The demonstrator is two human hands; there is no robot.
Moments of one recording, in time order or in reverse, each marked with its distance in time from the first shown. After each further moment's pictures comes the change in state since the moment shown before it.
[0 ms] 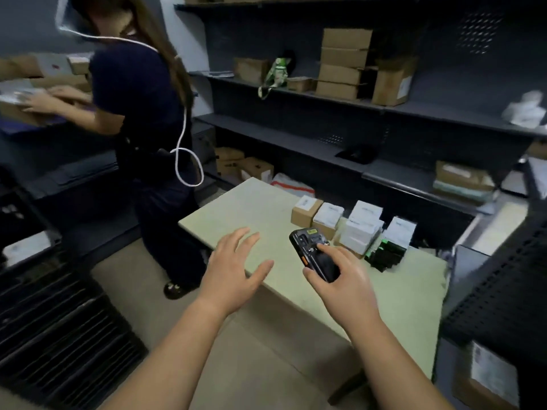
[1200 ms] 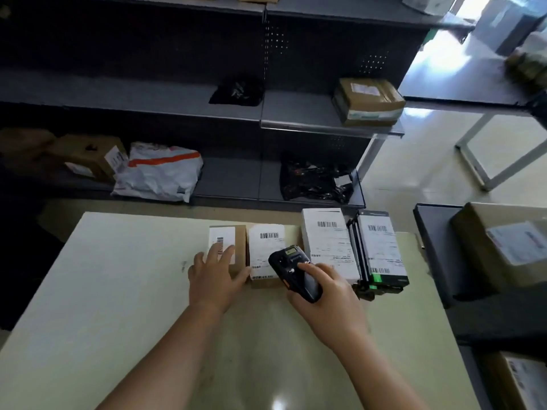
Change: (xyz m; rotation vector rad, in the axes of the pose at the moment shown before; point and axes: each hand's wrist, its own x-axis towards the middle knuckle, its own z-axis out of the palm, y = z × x) left_hand 0.409 -0.093 0.356 0.147 -0.655 0.099; right_hand 0.310 0.174 0.105 -0.233 0.068 0.652
